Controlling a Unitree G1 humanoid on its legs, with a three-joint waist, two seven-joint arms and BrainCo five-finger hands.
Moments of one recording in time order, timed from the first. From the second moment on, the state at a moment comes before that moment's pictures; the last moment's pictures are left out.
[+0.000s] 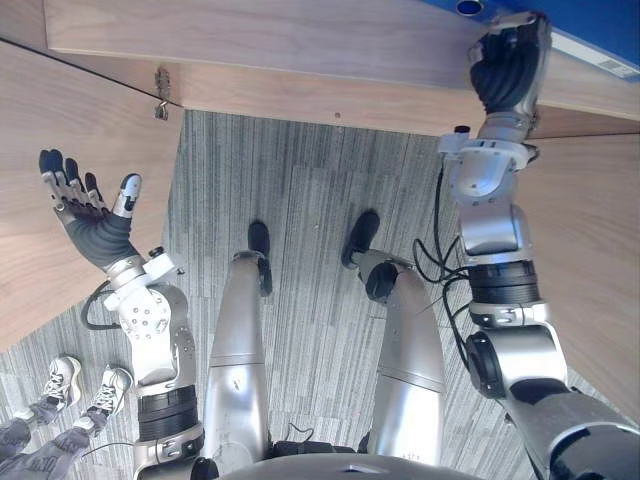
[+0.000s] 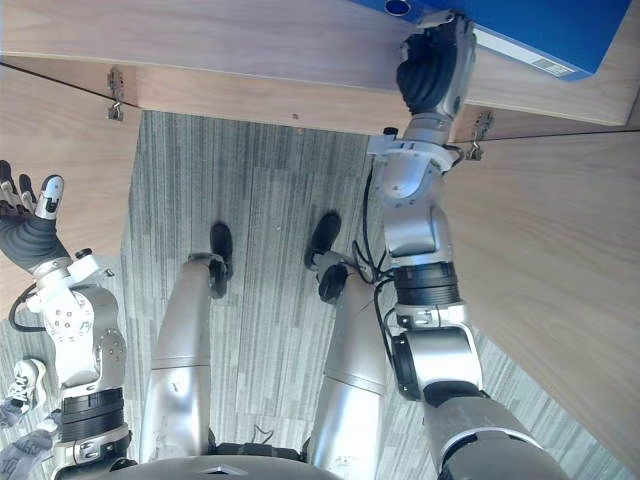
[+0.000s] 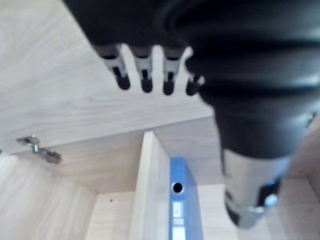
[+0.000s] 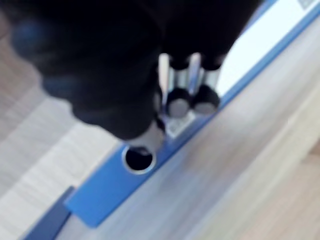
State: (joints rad) left arm -0.16 -0.02 0.27 -0.25 -0.17 -0.28 0.40; right arm -0.83 -0.38 -0.05 0.14 -0.47 0.05 -0.48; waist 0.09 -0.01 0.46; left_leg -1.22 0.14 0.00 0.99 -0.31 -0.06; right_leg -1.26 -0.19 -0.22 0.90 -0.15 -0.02
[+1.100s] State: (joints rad) left arm -0.06 0.03 0.28 -0.30 -0.19 -0.30 0.38; right arm -0.93 -0.72 0.04 0.27 -0.48 -0.01 -0.42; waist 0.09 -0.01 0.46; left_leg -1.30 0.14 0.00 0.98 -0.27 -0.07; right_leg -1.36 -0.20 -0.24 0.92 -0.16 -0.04
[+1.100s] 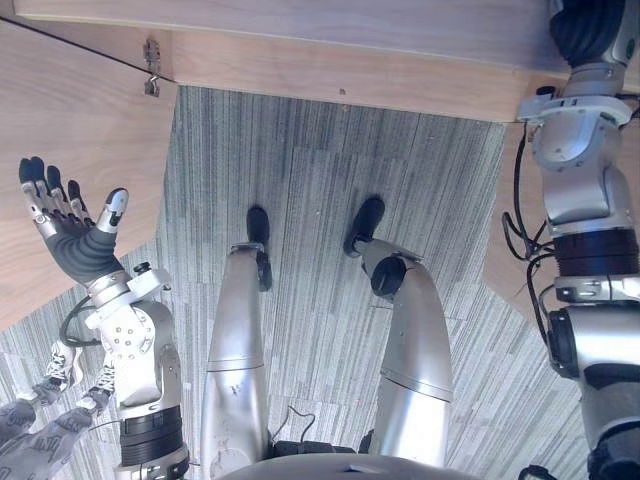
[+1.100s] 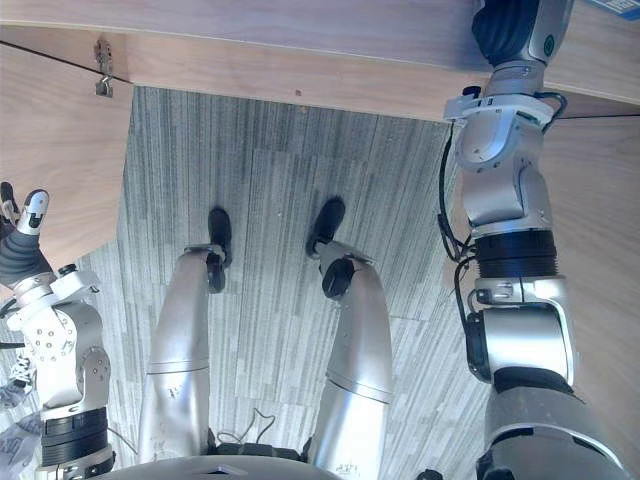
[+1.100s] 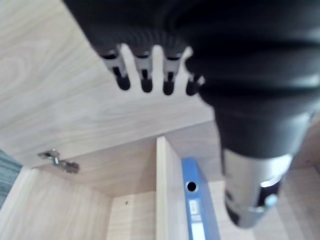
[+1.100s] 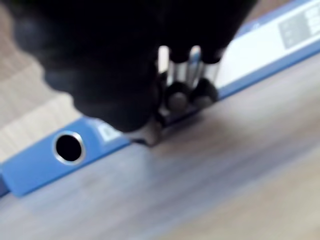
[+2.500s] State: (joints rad) left arm -0.05 0.02 0.27 -0.30 -0.19 -0.30 0.37; right arm -1.14 -0.83 0.09 0.45 -0.46 0.02 -0.42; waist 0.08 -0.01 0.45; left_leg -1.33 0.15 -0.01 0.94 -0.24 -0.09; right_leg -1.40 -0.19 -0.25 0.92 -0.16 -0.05
